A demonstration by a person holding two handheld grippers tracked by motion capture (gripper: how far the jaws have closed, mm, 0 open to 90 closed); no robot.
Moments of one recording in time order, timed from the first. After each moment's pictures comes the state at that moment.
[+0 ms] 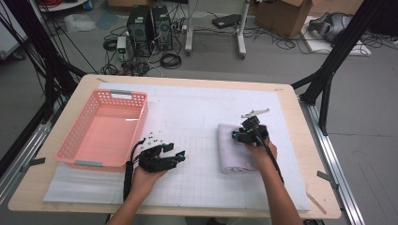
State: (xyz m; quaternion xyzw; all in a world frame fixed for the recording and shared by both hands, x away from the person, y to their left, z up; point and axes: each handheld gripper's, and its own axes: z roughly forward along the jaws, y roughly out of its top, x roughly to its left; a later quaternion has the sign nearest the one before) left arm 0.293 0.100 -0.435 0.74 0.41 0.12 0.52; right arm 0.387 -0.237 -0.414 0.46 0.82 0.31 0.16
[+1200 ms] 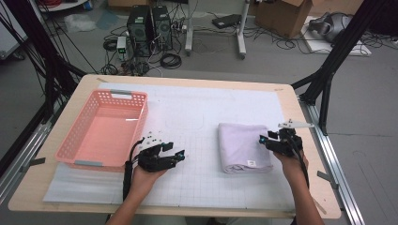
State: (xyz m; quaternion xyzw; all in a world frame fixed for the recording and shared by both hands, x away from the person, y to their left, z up) left arm 0.293 0.102 -0.433 0.73 0.41 0.12 0.53; right arm 0.330 -0.334 -0.408 0.46 0.77 0.38 0.21
